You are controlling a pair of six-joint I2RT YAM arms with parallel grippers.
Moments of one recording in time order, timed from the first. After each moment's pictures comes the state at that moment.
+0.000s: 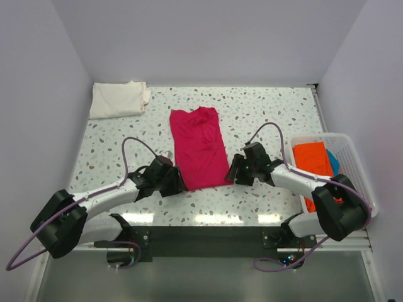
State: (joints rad) left arm -0.70 1.21 0.50 -0.22 0.06 -0.90; right arm 0.53 1.38 0.61 -0.22 -0.14 0.80
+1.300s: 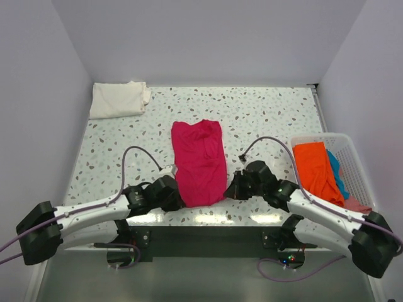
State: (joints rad) left arm -0.97 1.02 0.41 -0.30 -0.10 -1.03; right arm 0.75 1.00 0.46 -0.21 -0.17 0.80
